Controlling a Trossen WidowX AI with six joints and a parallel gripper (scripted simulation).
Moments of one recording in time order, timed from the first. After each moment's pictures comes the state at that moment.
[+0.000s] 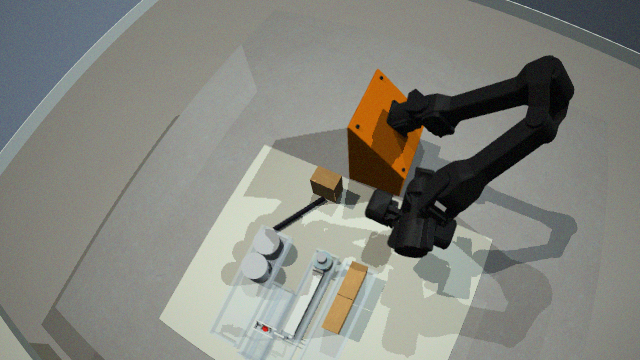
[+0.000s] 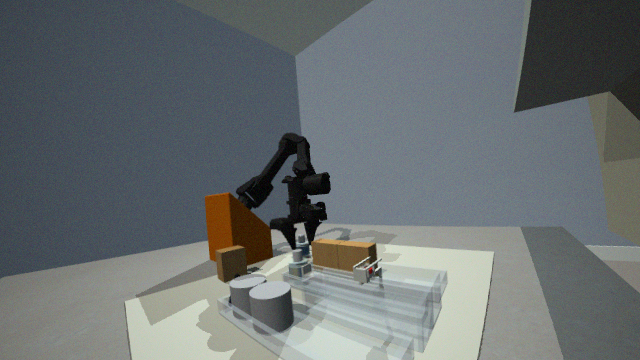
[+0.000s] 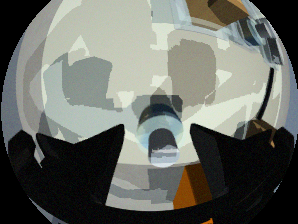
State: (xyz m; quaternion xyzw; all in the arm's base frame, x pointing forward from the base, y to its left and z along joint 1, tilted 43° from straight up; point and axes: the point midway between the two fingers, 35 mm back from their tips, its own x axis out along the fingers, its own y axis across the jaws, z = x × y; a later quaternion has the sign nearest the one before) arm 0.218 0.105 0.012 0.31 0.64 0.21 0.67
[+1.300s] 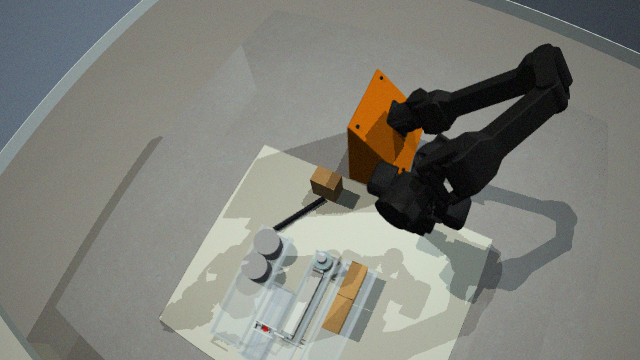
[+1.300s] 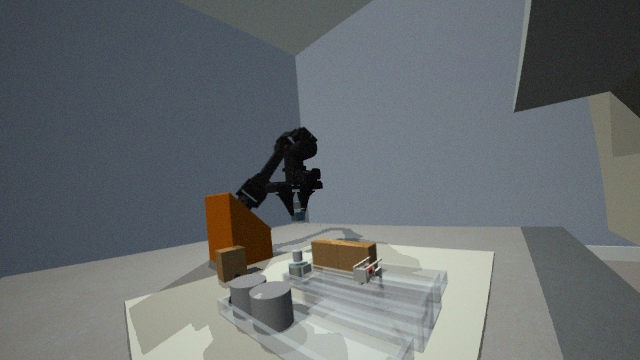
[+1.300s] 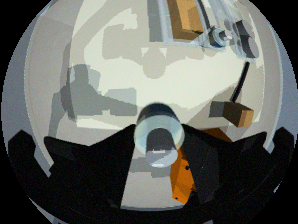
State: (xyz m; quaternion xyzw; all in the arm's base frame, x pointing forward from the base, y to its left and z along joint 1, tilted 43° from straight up) arm 0.204 0.035 0.085 0.31 0.64 0.21 0.67
